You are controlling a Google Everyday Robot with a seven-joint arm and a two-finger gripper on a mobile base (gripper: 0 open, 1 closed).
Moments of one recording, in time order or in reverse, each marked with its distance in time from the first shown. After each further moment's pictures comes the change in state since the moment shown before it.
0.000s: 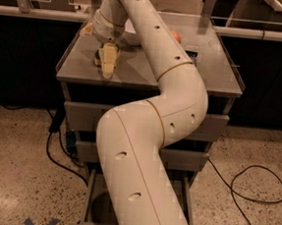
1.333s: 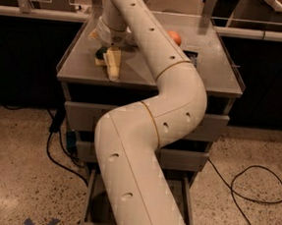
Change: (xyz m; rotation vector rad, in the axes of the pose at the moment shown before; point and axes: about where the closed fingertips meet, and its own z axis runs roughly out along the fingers) arm 0.038 -0.008 0.016 0.010 0.122 0.056
